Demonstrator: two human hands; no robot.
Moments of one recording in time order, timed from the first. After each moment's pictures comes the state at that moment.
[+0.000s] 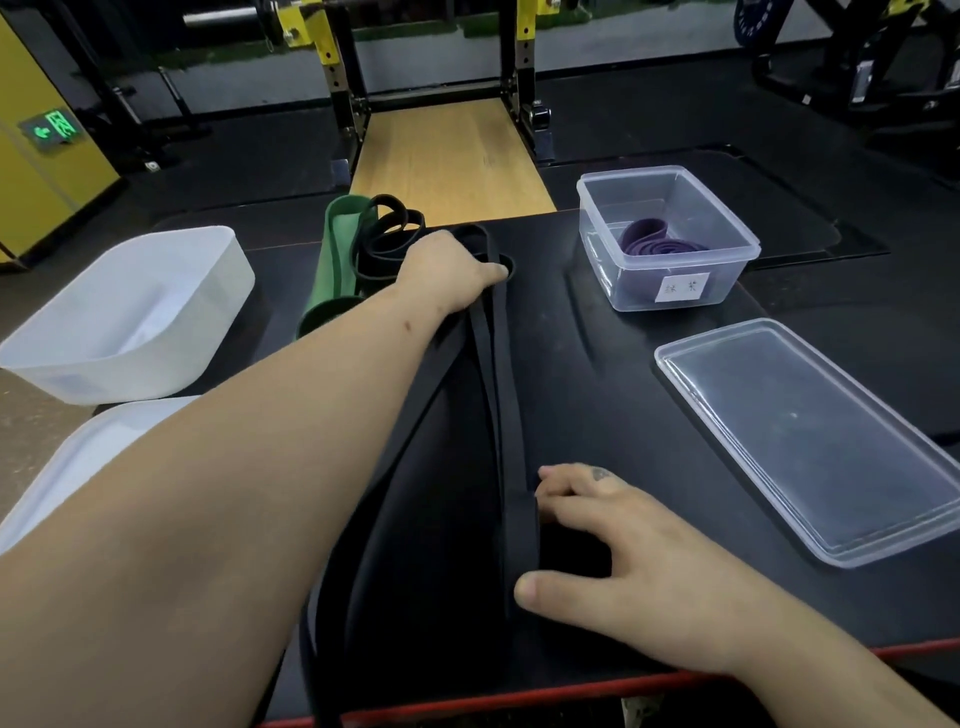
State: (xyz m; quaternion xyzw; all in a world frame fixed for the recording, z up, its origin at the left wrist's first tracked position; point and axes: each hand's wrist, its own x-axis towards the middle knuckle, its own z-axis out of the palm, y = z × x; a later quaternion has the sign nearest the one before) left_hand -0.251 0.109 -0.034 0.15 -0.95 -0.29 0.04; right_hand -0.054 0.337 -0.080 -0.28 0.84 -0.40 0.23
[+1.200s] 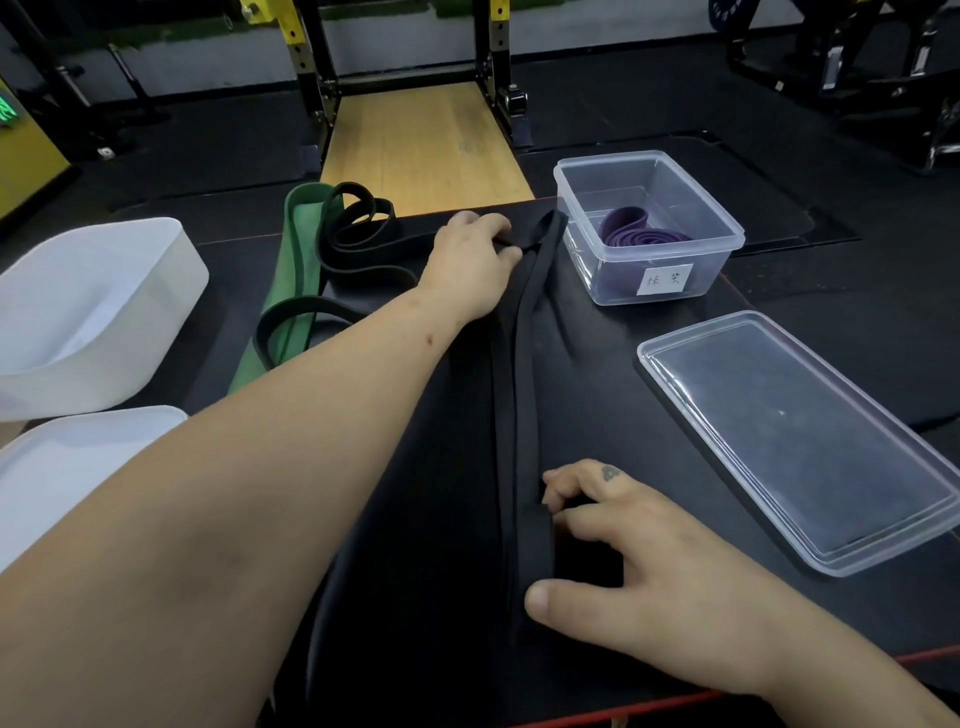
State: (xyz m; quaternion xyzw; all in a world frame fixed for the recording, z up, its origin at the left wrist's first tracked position) left_hand -0.292 0.141 -0.075 -0.01 -0.95 -0.29 0.12; right_hand -0.061 0.347 -0.072 -0.25 0.84 -0.42 0.23
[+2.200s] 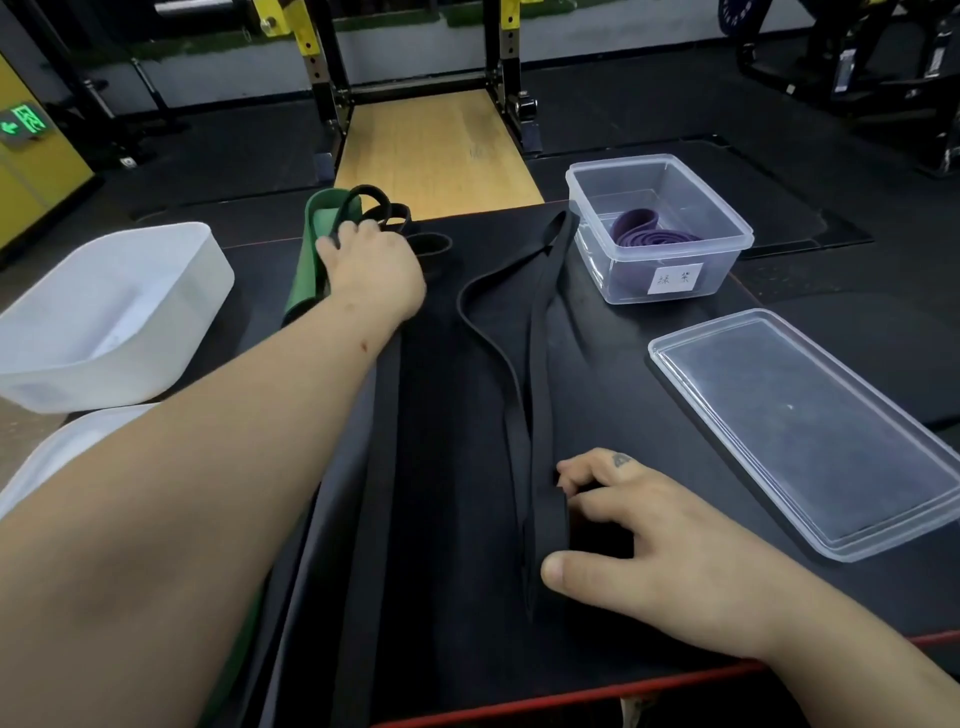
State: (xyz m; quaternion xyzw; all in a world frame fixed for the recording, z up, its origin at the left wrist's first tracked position) left_hand -0.266 0.063 -0.057 0.17 -0.98 0.06 0.08; right_hand -0.063 0.346 -0.076 -0.22 0.86 -0.41 0.23
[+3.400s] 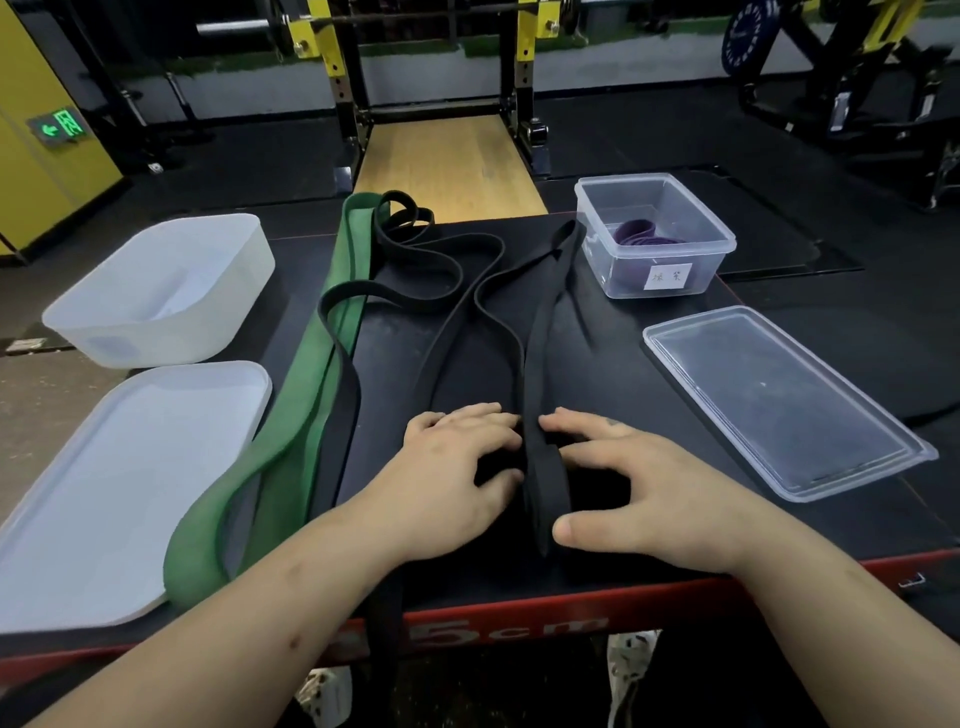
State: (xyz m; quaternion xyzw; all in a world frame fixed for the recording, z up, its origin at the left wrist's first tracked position) left_hand -0.023 0.117 -0.096 -0.13 -0.96 -0.25 0.00; right_hand -0.052 0.351 -0.077 -0.29 0.86 -0.37 0.21
